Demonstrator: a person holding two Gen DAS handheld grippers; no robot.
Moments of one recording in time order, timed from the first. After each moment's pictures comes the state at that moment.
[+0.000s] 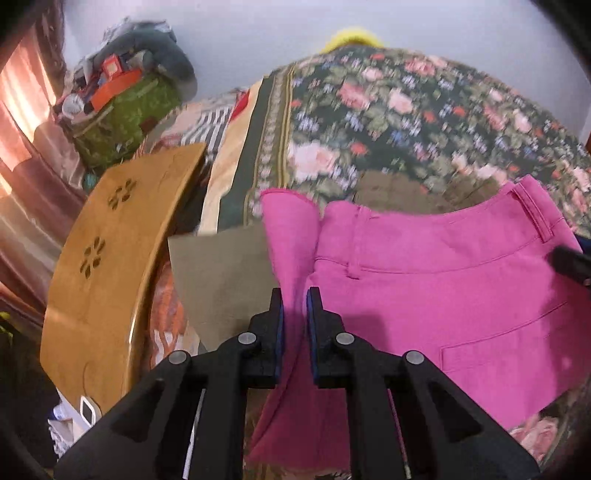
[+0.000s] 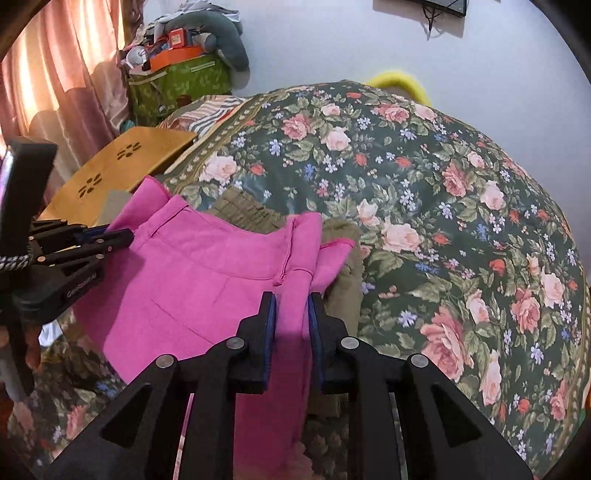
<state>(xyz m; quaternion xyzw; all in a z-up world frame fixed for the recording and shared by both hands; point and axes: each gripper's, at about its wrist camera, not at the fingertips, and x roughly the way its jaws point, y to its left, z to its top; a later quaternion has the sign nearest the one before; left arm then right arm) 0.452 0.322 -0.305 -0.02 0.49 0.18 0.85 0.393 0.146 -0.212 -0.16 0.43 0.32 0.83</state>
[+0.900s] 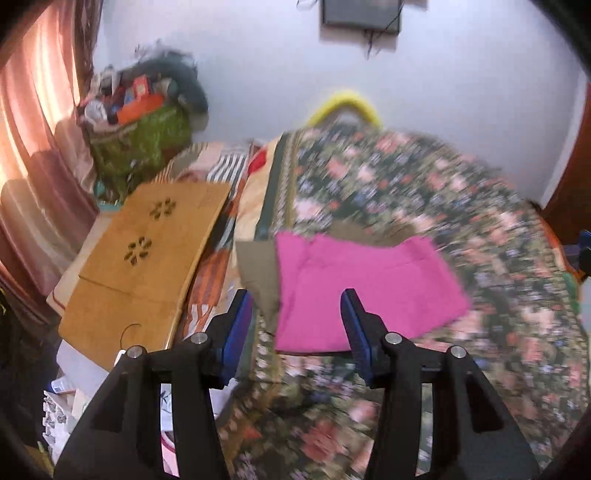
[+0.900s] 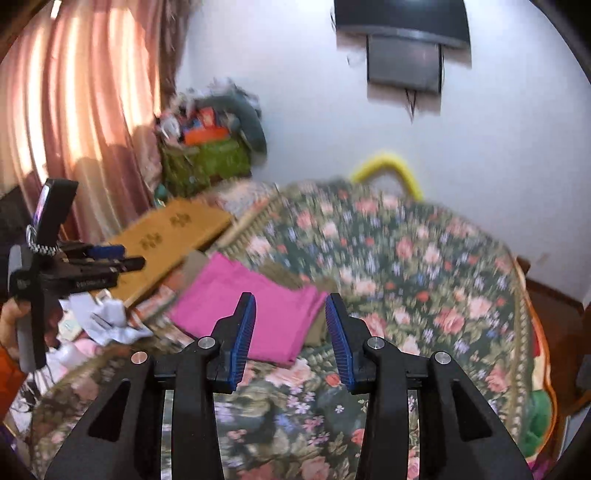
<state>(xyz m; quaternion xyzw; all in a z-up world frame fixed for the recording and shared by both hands) 0.298 0.276 -0.148 -0.06 0.39 0.15 0.91 0.264 0.044 -0.060 -0.10 0.28 0.36 0.88</state>
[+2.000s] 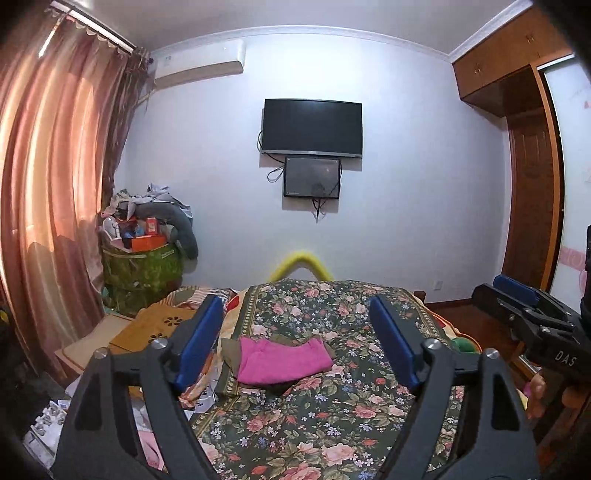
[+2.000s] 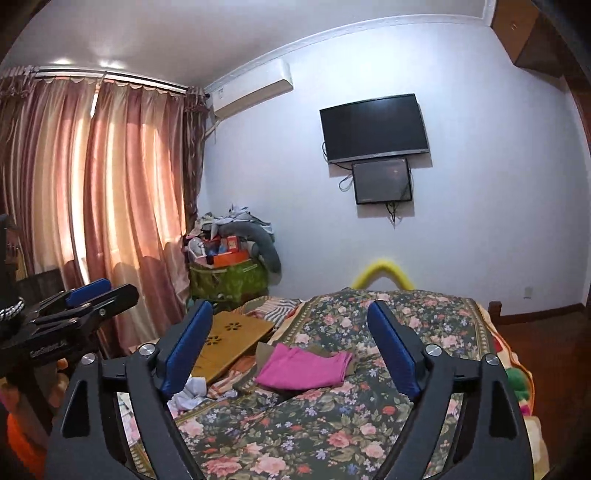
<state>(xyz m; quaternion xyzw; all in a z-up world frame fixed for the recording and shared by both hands) -0.003 0.110 0.021 -0.03 0.09 0.12 0.99 0.062 -0.059 0.033 0.02 0.09 0.36 0.93</state>
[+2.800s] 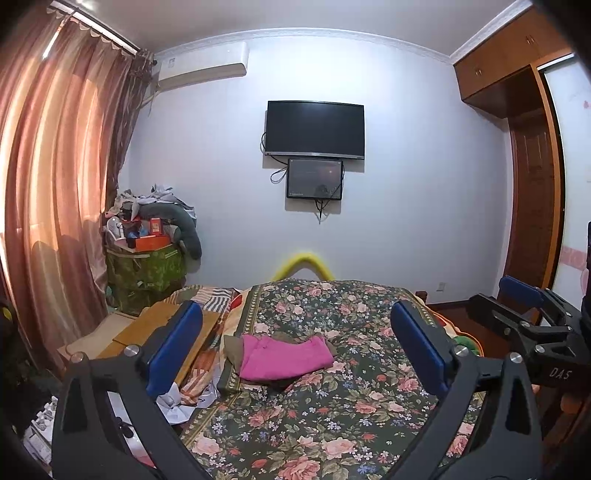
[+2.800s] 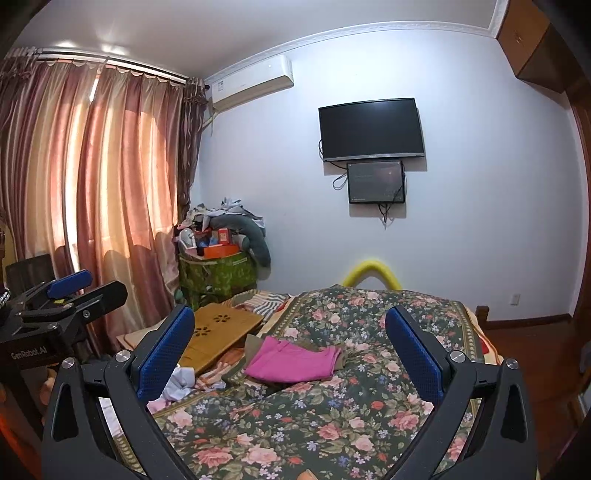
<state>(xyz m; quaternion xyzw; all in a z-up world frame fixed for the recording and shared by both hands) -0.013 0.107 0.011 -0.03 0.09 0.13 0.99 0.042 -0.058 0.026 0.00 0.09 0.34 0.94</state>
